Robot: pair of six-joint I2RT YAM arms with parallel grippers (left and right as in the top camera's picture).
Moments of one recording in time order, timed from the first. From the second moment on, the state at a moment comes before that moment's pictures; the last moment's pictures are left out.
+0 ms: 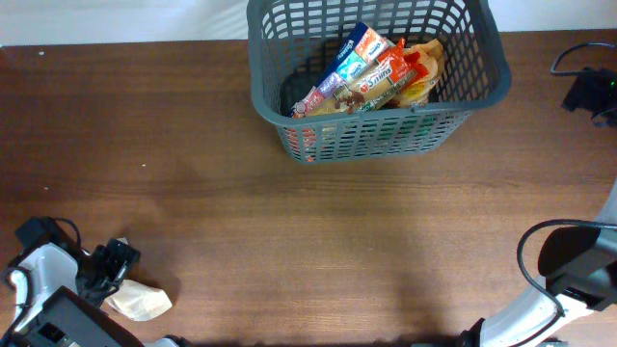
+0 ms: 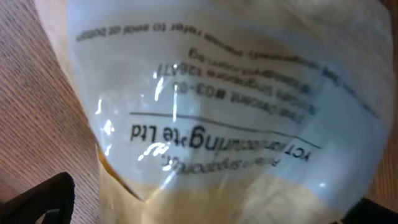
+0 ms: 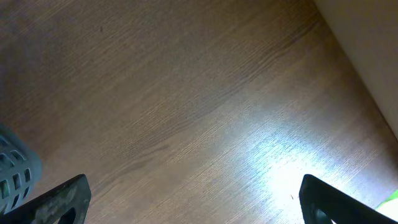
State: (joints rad) left arm 0.79 1.53 0.79 -0.84 0.02 -0.31; right arm -0.43 1.96 2.22 -1.47 0.22 0.16
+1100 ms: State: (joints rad) left arm 0.79 1.53 0.74 -0.74 0.04 -0.28; right arm -0.43 1.96 2.22 -1.47 0.22 0.16
